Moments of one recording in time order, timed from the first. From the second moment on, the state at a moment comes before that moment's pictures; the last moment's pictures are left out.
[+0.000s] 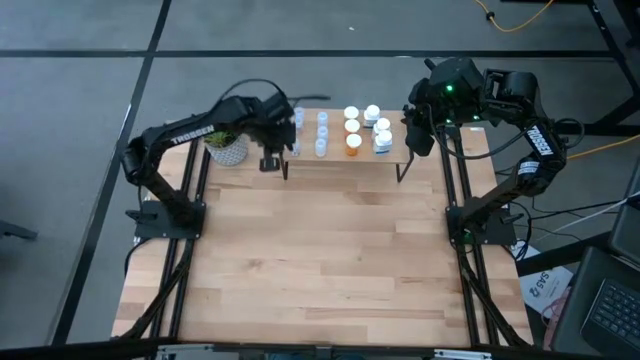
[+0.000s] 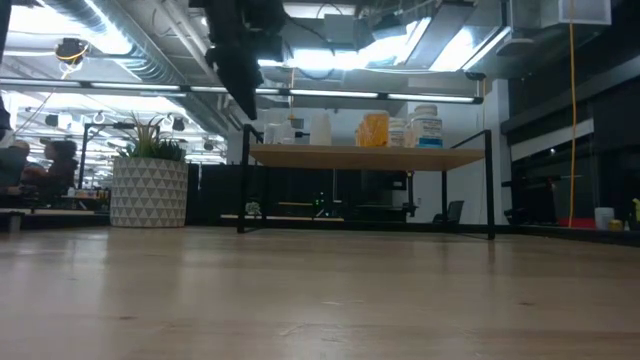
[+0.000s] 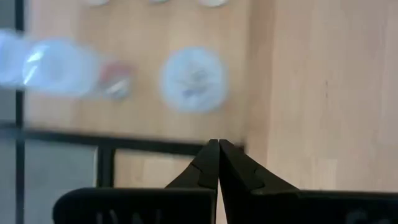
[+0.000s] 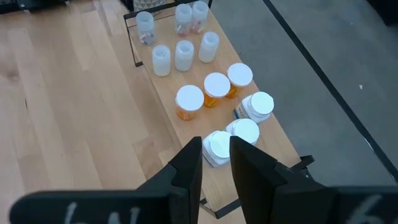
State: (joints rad) left arm 0.53 1.58 1.52 -1.11 0.00 0.47; right arm -0.35 1.52 2.25 -1.57 0.16 -0.01
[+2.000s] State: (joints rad) left arm 0.36 1.64 1.55 -0.89 -0.03 0.56; right arm -0.35 1.52 2.25 -1.57 0.13 0.00
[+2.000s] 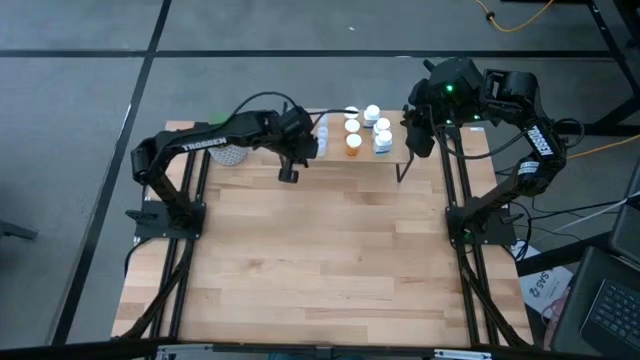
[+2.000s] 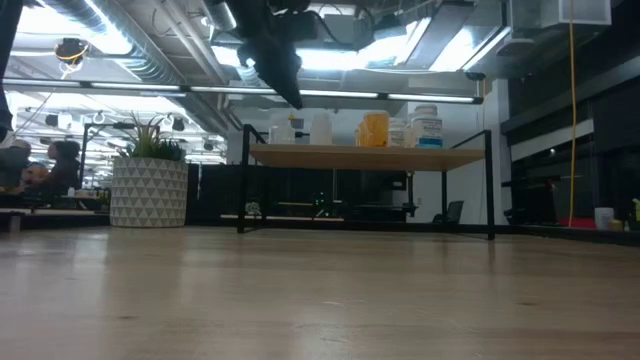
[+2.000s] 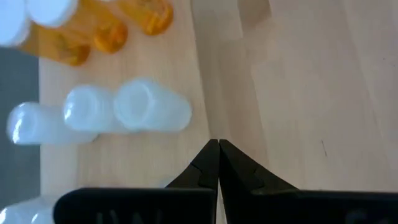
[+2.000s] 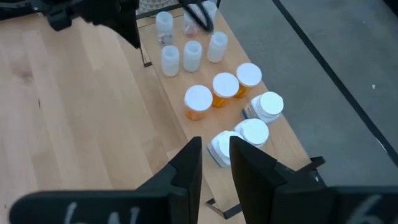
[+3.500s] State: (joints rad) left arm 0.40 1.72 1.55 -0.73 -0.02 0.66; right arm -0.35 1.52 2.25 -1.57 0.13 0.02
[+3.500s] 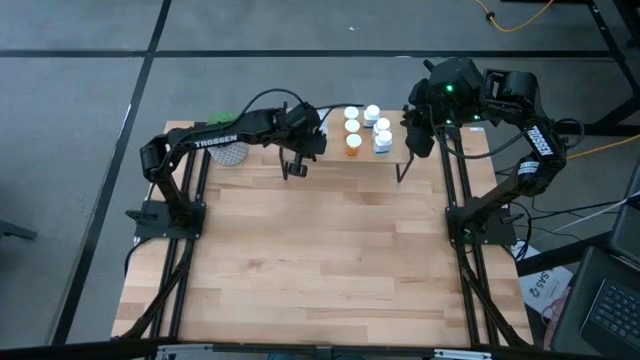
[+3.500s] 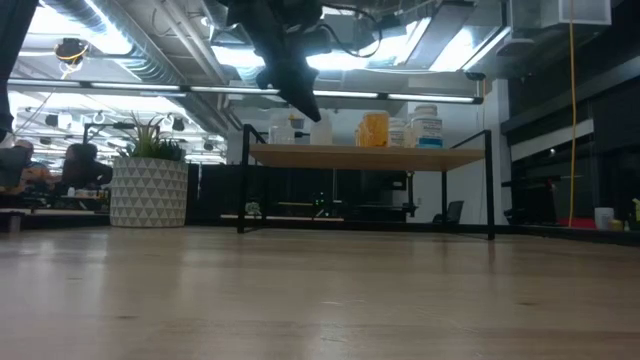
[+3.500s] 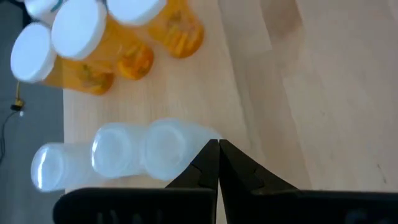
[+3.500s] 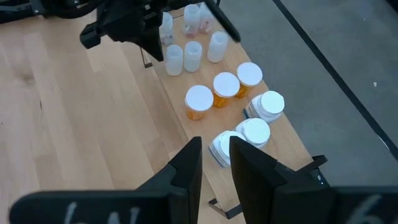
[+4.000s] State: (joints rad) left arm 0.38 1.71 1.55 -0.85 -0.09 0.66; right arm -0.35 1.52 2.25 -1.57 0.13 0.02
